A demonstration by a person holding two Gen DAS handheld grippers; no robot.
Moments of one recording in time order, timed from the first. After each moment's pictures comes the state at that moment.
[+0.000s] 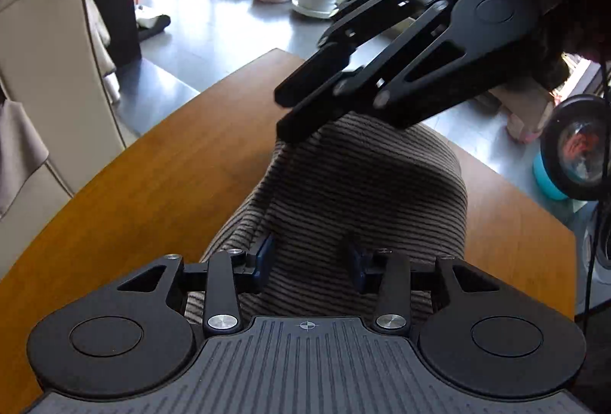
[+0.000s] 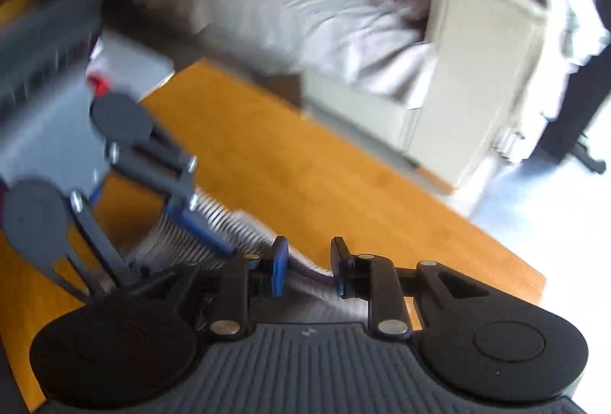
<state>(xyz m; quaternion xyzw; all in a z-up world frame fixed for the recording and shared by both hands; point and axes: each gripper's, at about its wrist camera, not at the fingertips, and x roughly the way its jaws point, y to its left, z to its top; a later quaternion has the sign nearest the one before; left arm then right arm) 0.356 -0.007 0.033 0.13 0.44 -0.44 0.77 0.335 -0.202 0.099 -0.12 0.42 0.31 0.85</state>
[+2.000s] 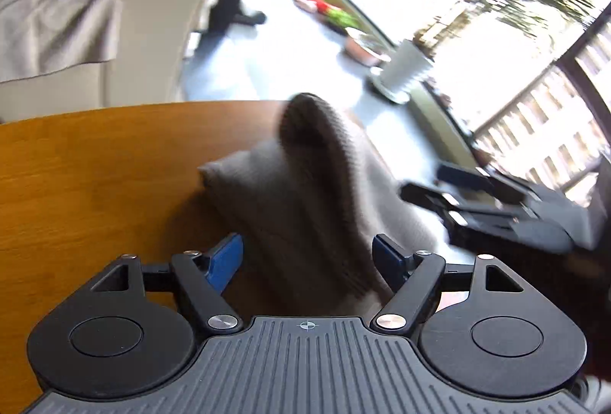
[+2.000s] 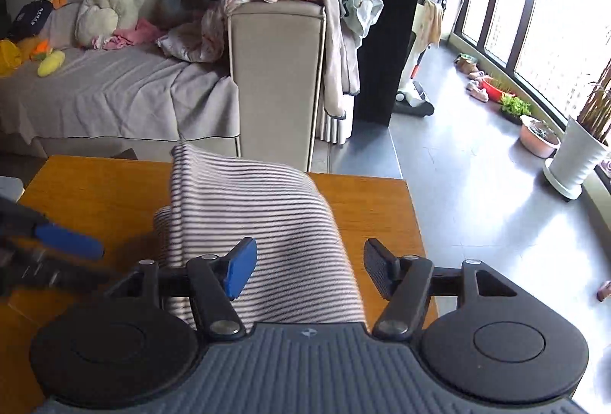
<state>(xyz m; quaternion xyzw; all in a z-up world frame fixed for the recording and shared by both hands) 0.352 0.059 0.053 -0.12 0.48 -0.26 0.83 0.256 -0.193 0.085 -0.06 0.37 0.05 0.93</state>
